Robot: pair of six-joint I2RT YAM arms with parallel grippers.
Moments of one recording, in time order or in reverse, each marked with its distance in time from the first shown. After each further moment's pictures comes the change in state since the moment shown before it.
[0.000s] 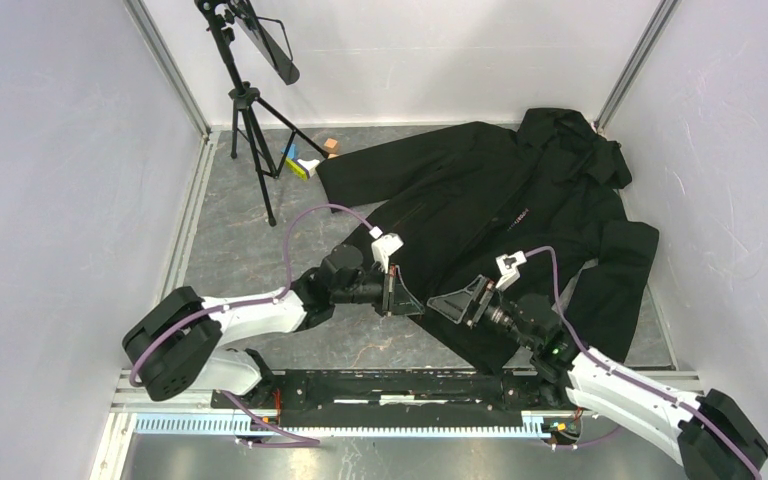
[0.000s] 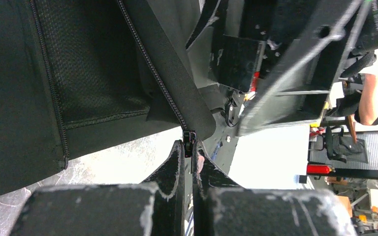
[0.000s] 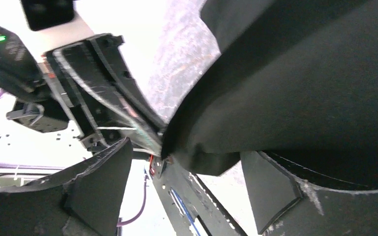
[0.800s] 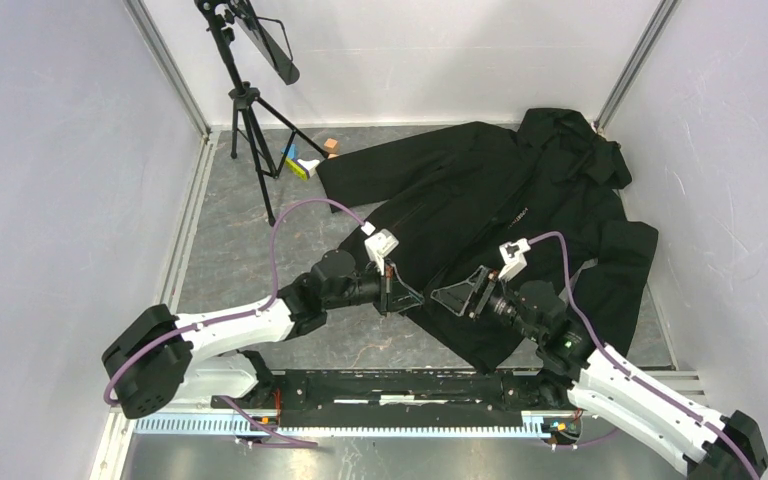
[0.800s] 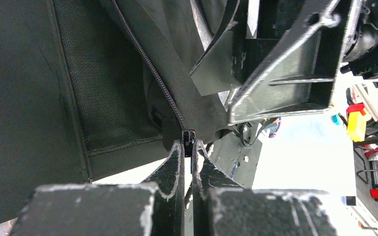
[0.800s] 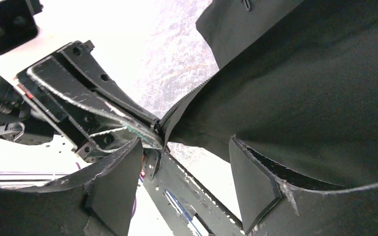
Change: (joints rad) left arm -0.058 -0.150 -0.007 -0.029 -0.175 0.147; right arm 0.000 -0.118 0.204 -0.409 0.042 -0.118
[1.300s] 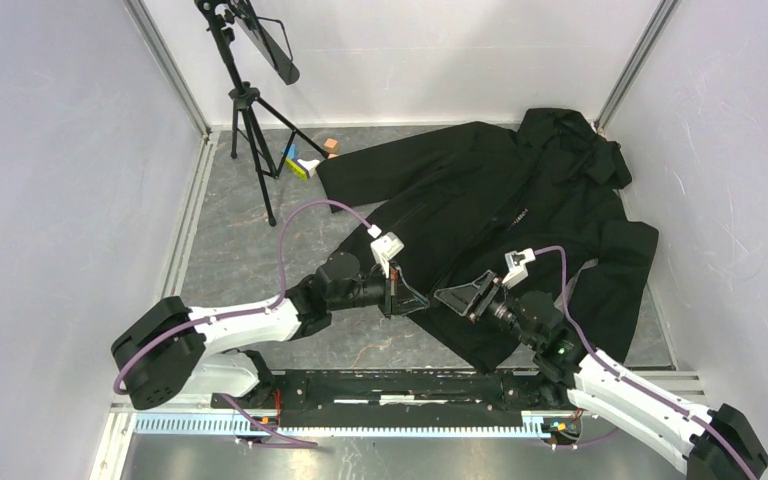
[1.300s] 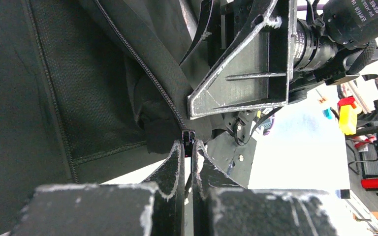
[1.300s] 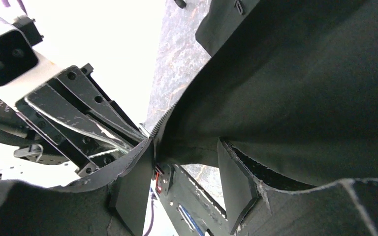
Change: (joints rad) left arm -0.024 0.057 -0.004 0.074 0.020 -0.008; right arm 0.000 0.038 -0.145 0.228 0.041 0.154
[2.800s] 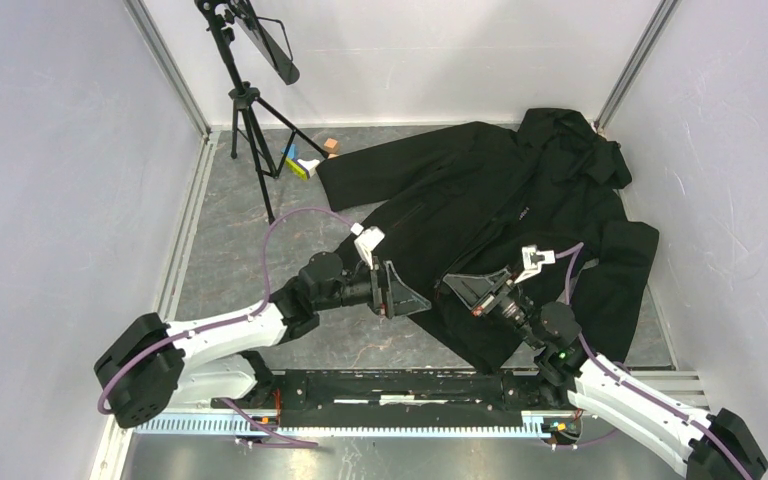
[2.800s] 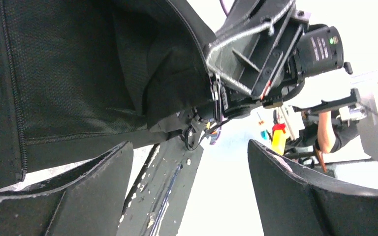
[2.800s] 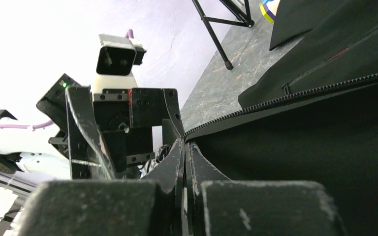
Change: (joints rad) left arm 0.040 -0.115 -0.061 0.037 0.052 -0.284; right arm -0.001 -0.047 -0.056 0.354 0.038 -0.198
